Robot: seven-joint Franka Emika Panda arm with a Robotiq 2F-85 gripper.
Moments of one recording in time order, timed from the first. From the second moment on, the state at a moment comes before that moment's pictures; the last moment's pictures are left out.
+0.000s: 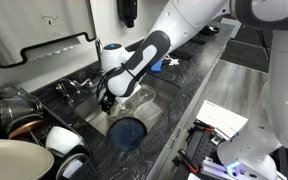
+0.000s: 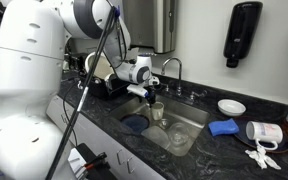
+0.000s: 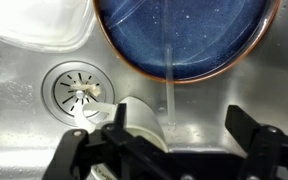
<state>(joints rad) 0.17 0.45 0.08 -2.07 -0.01 2.59 0.20</state>
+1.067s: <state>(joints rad) 0.22 0.61 0.05 -2.08 -0.01 2.77 0.25</state>
